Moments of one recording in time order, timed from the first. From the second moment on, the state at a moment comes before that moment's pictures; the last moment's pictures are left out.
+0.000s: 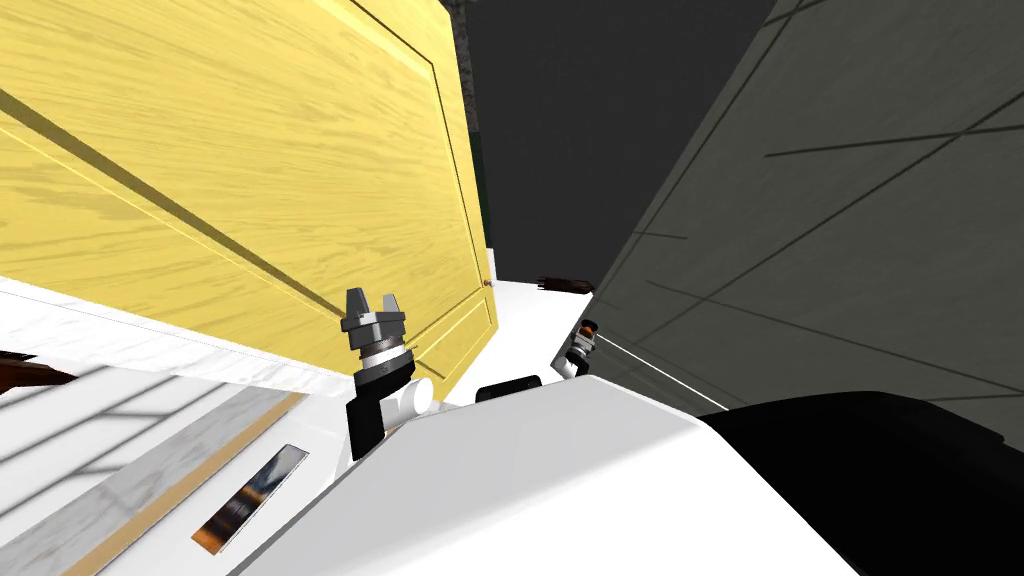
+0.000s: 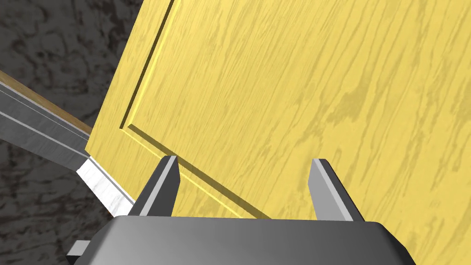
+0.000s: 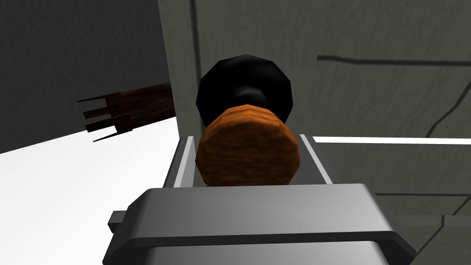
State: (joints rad) arm 0.04 -0.03 -0.18 -0.85 -0.94 -0.96 -0.96
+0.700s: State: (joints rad) arm 0.03 -0.04 -0.25 -0.84 -0.99 -1.00 -0.94
